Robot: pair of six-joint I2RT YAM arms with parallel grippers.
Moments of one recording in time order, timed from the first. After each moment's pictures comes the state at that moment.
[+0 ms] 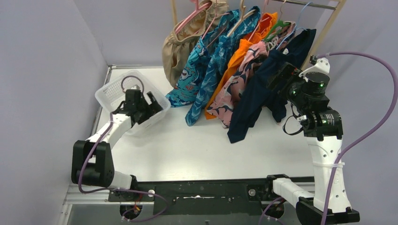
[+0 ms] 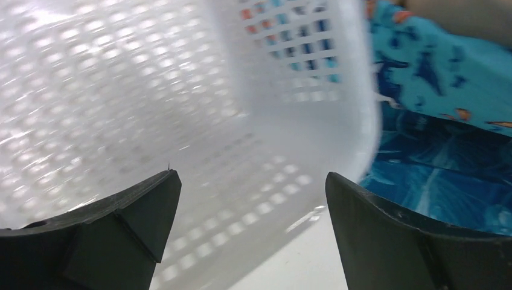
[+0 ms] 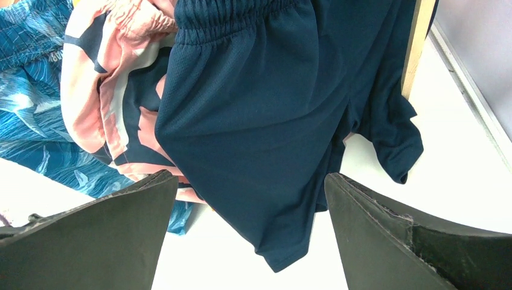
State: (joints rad) left arm -0.17 1.46 0.93 -0.25 0.05 -0.67; right arm 0.08 1.03 1.49 -0.79 0.09 0.45
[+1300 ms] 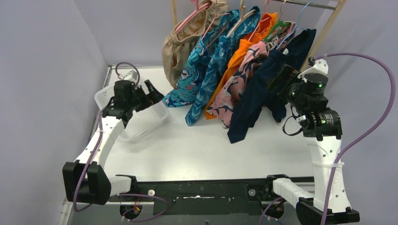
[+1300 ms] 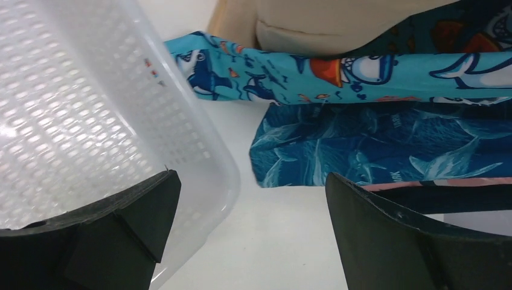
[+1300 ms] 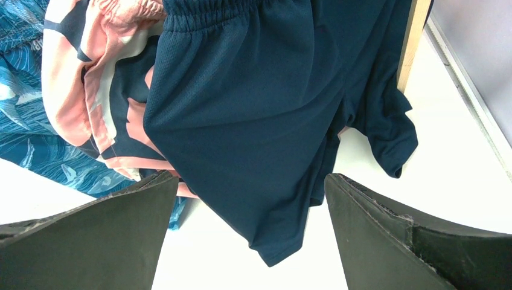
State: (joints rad) left arm -0.08 1.22 0.97 -0.31 0.23 -0.59; right arm 0.08 1.03 1.47 -0.80 0.09 0.44
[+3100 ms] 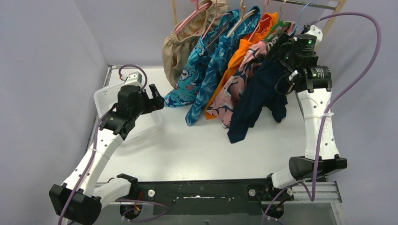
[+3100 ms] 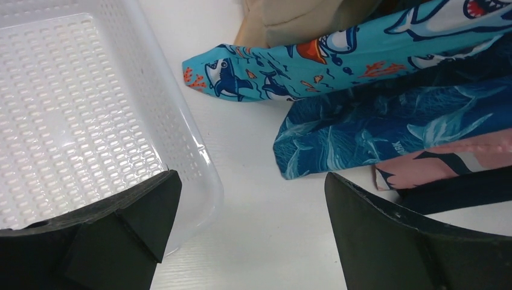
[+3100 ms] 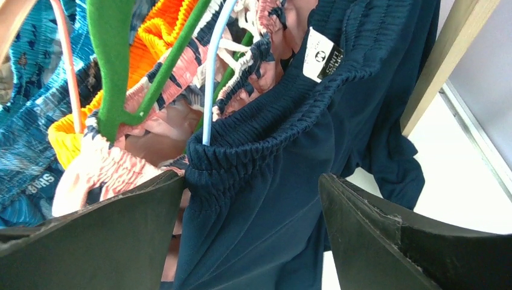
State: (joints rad) left arm -0.33 1.09 1.05 -0.47 -0.13 -0.49; right arm 0.09 1.48 1.97 -0.90 0.20 0.49
